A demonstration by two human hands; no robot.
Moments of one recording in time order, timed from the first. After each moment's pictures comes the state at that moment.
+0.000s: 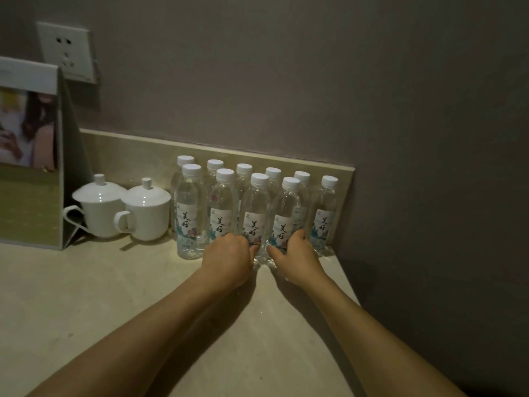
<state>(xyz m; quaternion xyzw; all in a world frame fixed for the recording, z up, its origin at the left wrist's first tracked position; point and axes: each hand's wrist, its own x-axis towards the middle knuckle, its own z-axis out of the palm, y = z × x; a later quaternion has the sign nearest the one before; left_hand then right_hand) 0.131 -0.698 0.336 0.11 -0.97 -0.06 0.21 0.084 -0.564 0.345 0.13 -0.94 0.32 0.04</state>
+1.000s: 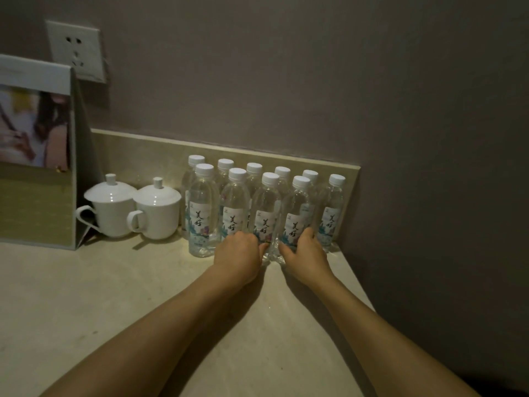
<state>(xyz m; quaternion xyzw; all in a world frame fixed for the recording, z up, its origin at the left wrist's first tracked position) 0.132 -0.705 0.336 0.09 -0.97 -0.09 0.20 0.095 -0.569 0.342 0.11 -0.93 0.33 0.08</state>
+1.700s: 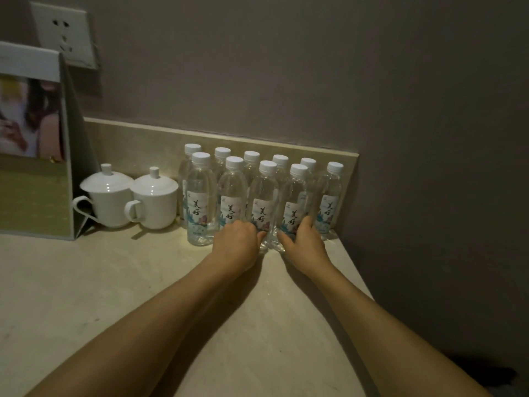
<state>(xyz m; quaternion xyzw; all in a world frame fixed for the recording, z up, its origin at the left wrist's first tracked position) 0.130 -0.707 0.334 0.08 -0.98 -0.10 0.18 0.096 -0.566 0.340 0.12 -0.93 0.35 0.07</state>
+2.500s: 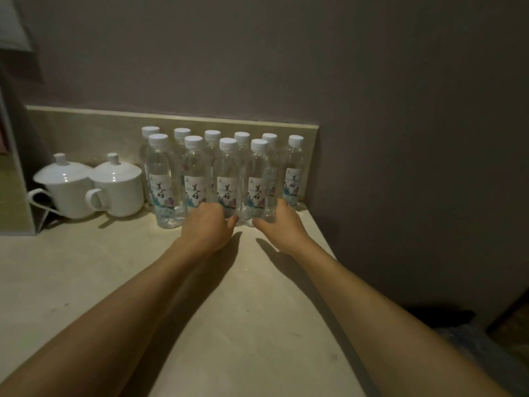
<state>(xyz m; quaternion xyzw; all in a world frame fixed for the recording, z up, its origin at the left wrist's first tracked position) 0.151 -0.691 0.343 0.09 -0.97 -0.14 0.15 0.119 -0.537 0.345 0.12 -0.91 0.40 0.03</state>
